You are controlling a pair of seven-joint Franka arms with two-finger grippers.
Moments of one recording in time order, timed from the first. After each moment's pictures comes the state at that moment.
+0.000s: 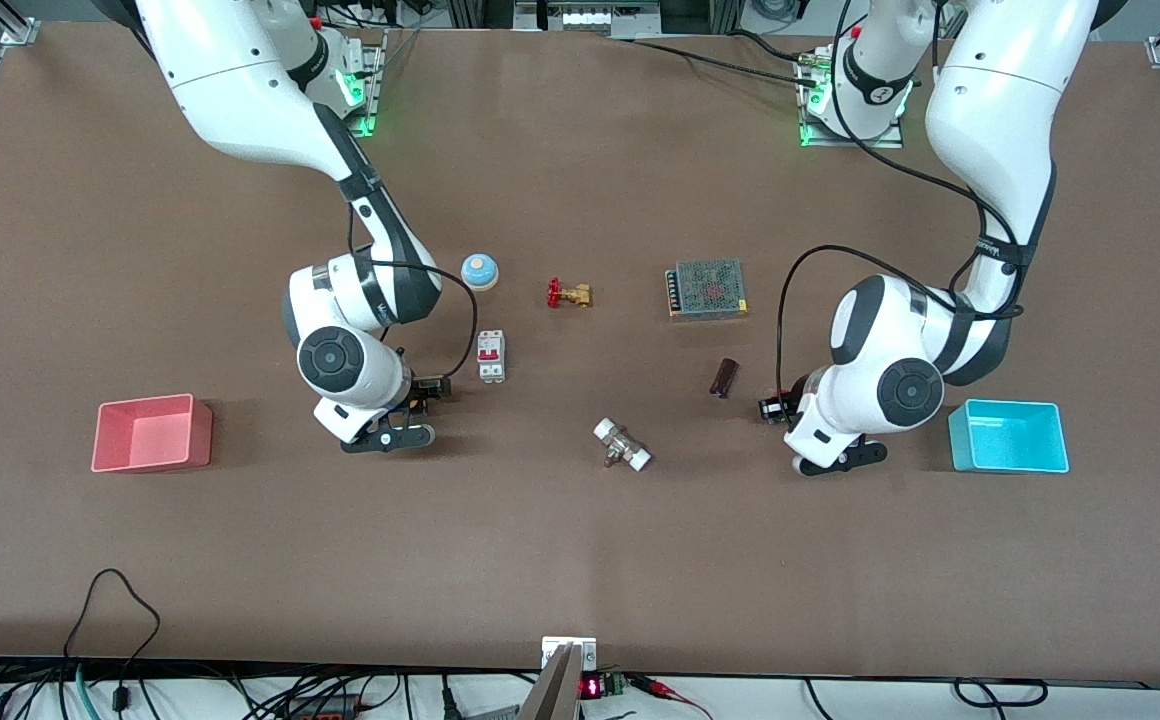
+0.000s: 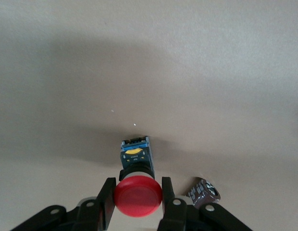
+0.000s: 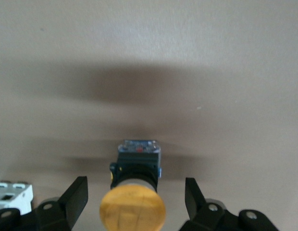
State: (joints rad) left arm -0.16 0.67 -0.12 -1.58 -0.09 2.06 -0.45; right arm 0.44 0.72 -0.05 -1.59 0.06 2.19 0.24
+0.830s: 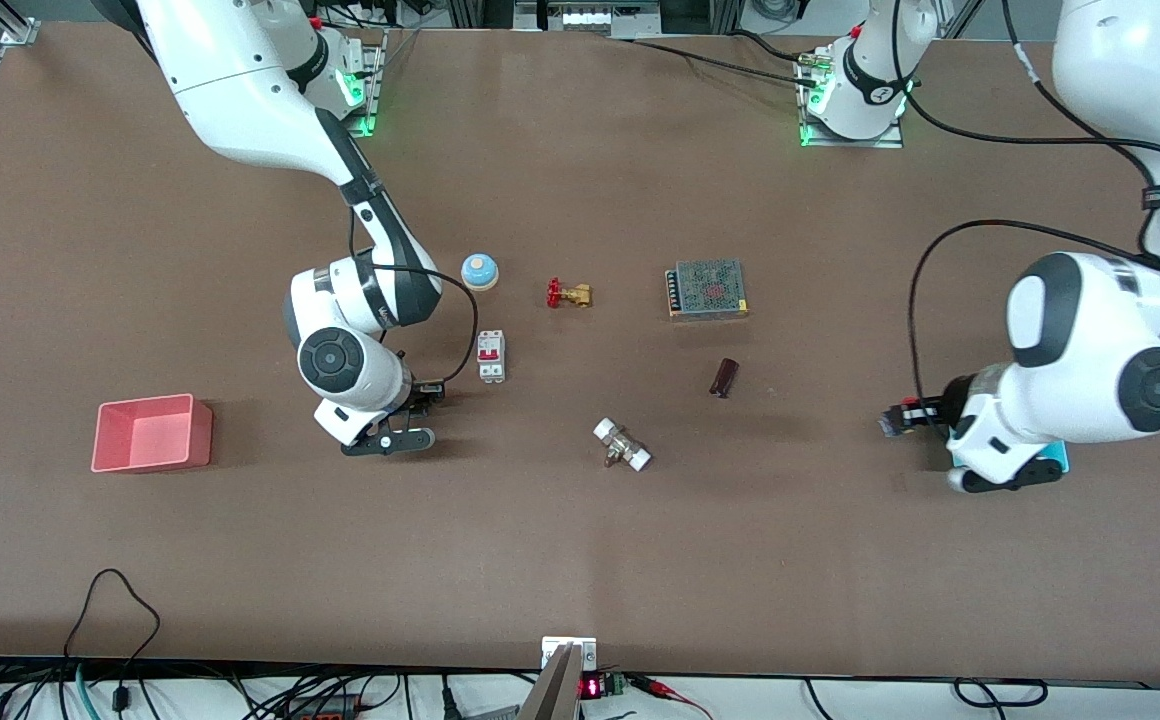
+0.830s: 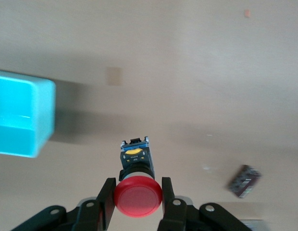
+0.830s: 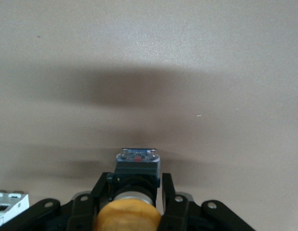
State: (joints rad) left arm 0.06 0.56 -0.10 -1.45 -0.05 1.83 -0.15; right arm 0.43 0.73 -0.06 -1.59 0.06 2.20 0.24
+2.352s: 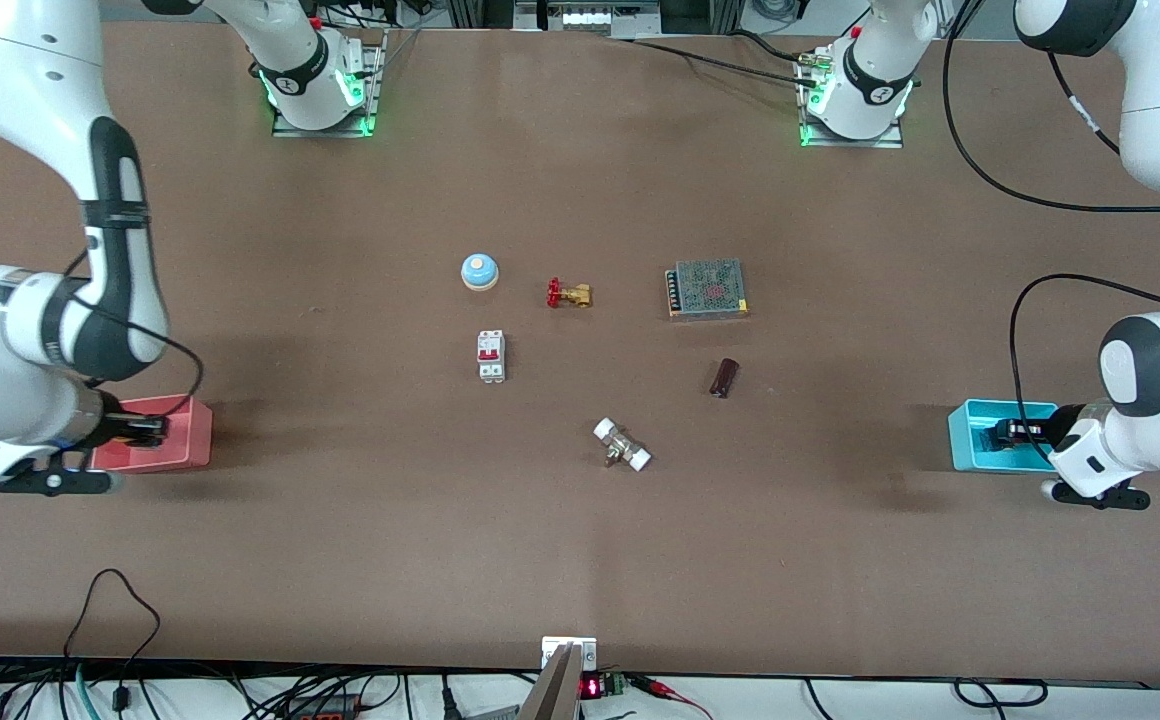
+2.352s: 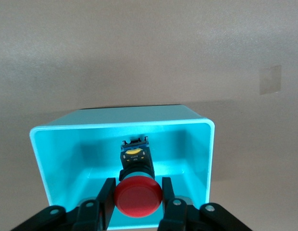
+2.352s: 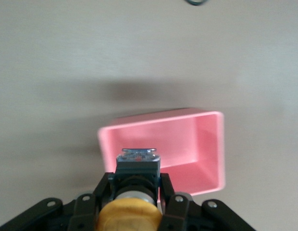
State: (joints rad) left arm 0.28 0.76 -0.09 -1.39 0.10 1.94 0.22; right arm 0.16 0.65 -0.36 -1.47 0.06 2.04 -0.18
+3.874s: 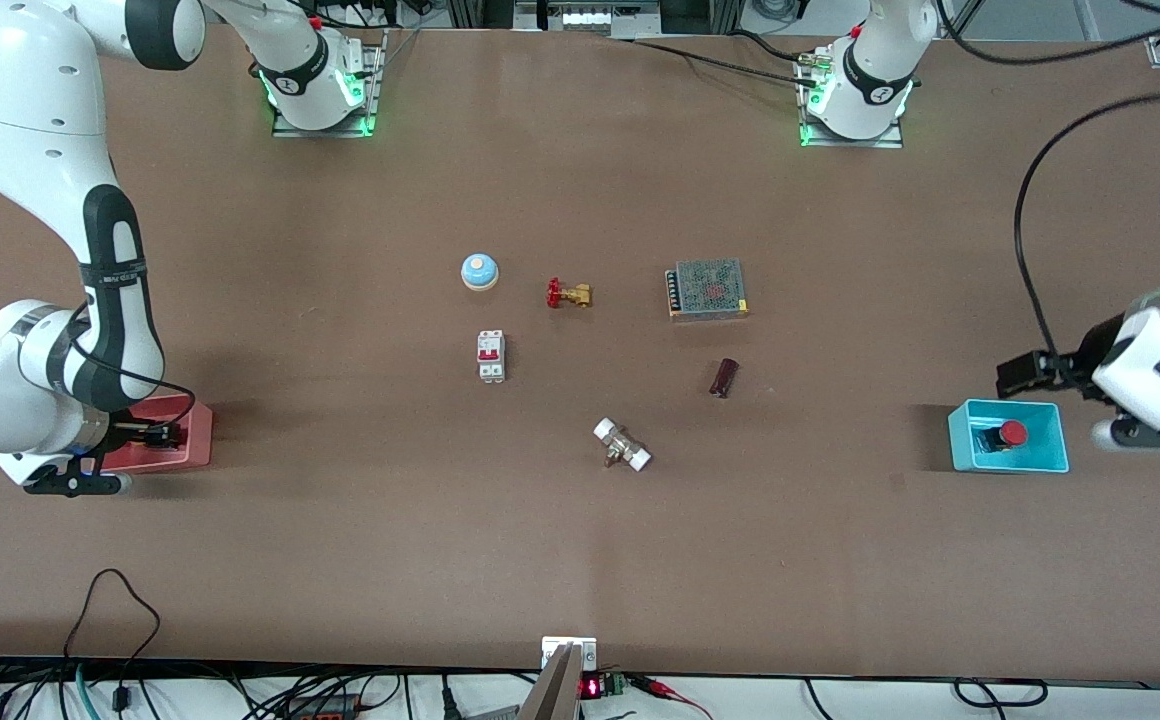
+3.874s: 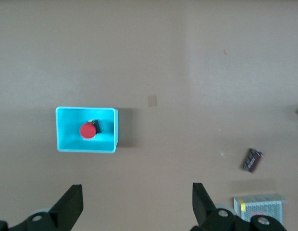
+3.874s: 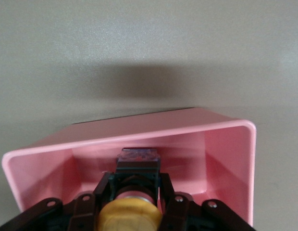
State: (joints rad) left arm 0.18 0.33 -0.25 -1.33 0.10 1.64 -0.07; right arm 0.09 0.81 -0.35 -1.47 0.20 2.14 -0.28
